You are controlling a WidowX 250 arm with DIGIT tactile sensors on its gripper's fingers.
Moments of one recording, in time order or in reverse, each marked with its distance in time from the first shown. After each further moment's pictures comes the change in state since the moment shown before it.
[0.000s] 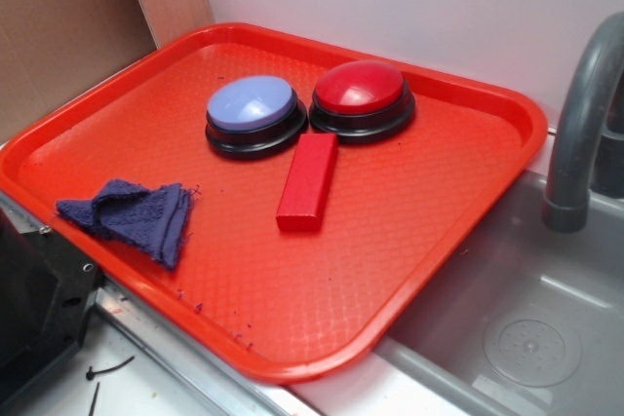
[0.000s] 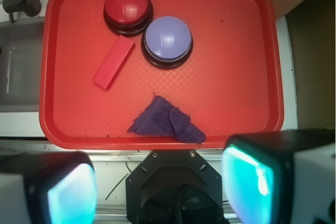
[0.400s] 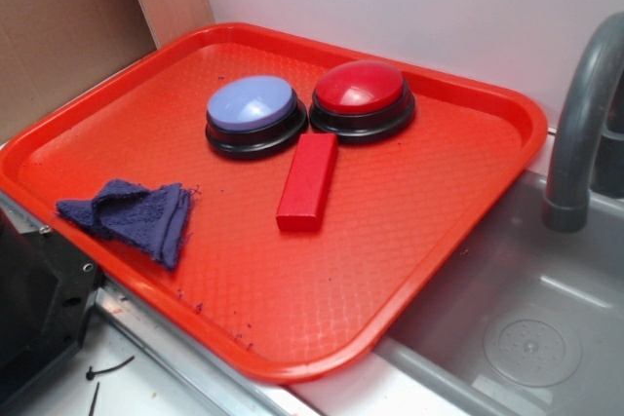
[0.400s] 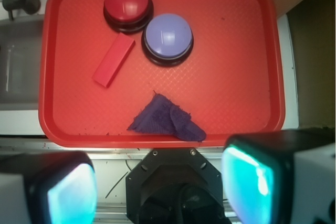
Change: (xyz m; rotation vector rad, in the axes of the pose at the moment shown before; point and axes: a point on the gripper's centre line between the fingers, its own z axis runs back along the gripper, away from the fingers) arm -0.002 0.000 -0.004 -0.002 0.014 0.013
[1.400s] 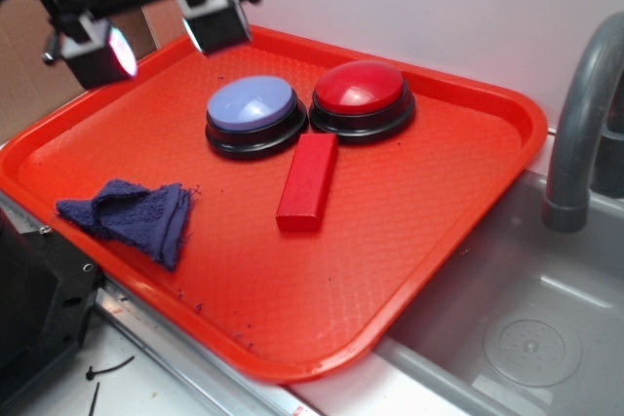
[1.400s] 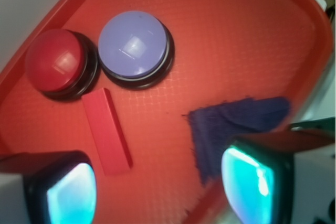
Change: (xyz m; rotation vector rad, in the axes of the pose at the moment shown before) arm 0.049 -0.032 -0.115 -0.002 -0.098 0.871
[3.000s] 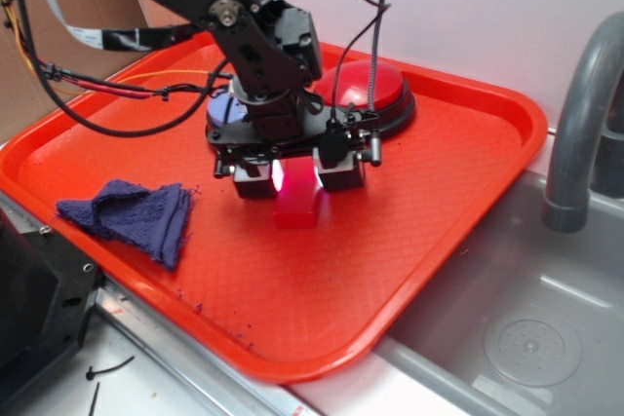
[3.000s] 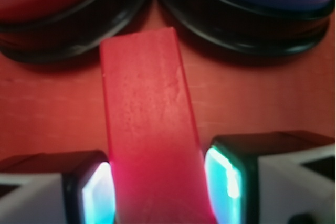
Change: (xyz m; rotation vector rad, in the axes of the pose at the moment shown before) arm -0.004 -0.036 -0.116 0.081 -0.100 -0.170
